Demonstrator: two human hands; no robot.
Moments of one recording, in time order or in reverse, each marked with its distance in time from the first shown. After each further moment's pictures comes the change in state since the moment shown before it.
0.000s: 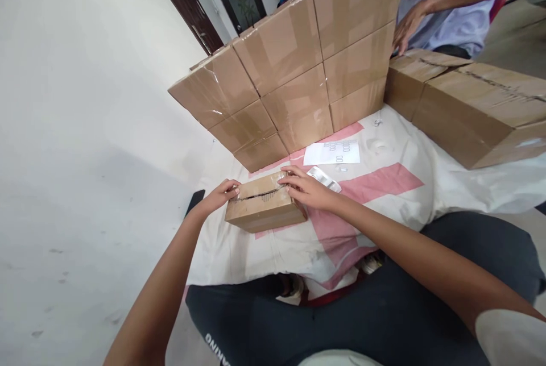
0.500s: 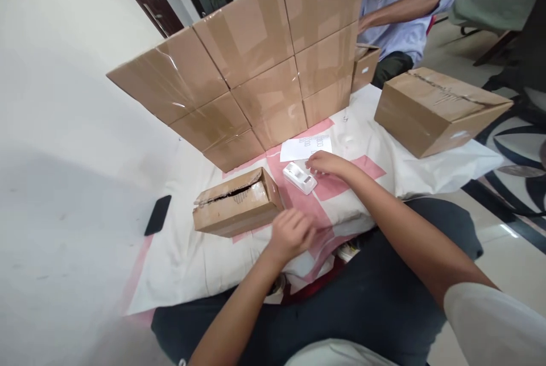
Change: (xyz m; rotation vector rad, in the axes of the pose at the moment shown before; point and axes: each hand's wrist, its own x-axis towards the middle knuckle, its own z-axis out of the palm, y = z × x) left_hand -0.035 0.160 0.203 0.152 0.618 0.884; right_hand -0.020 0.037 -0.094 -0.138 -0.040 0.965
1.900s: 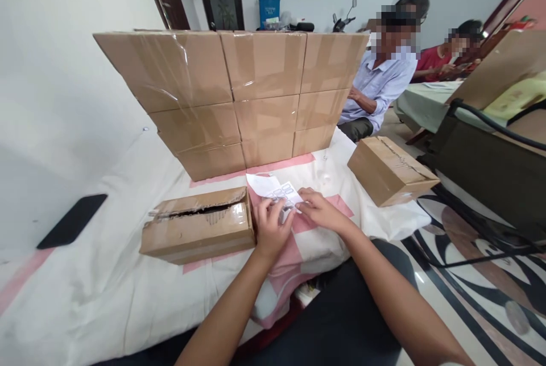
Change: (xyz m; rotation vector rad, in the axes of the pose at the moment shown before) left_hand 0.046 -0.019 0.072 -0.018 0.515 -0.481; right_hand -0.054 0.016 0.000 -0.043 0.077 -0.603
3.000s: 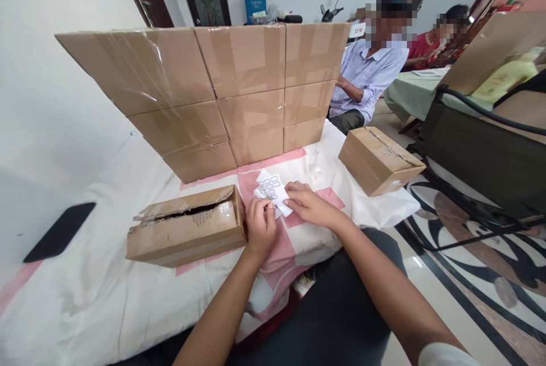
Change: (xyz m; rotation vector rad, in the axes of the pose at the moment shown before) left_hand 0.001 -0.005 -0.005 -0.229 -0.104 -0.127; right_hand -0.007 -0.014 -0.005 -0.218 -0.048 -0.179
